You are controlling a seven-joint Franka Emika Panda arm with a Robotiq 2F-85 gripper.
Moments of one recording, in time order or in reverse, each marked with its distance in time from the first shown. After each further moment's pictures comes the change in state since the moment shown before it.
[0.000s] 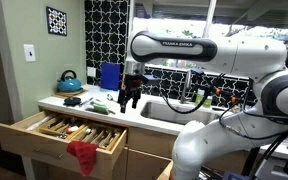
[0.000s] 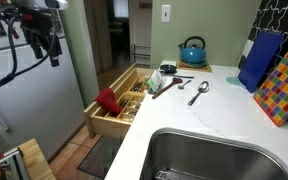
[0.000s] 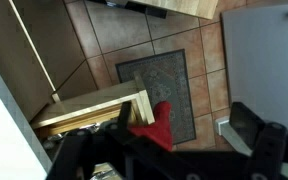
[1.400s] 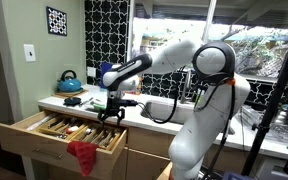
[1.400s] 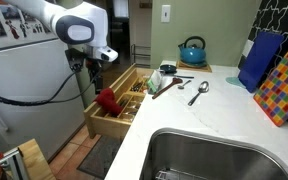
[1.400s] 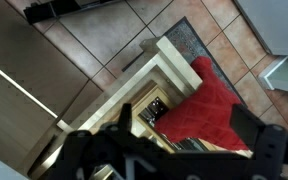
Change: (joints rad) arm -0.115 0.561 0.026 0.008 0.098 0.500 0.262
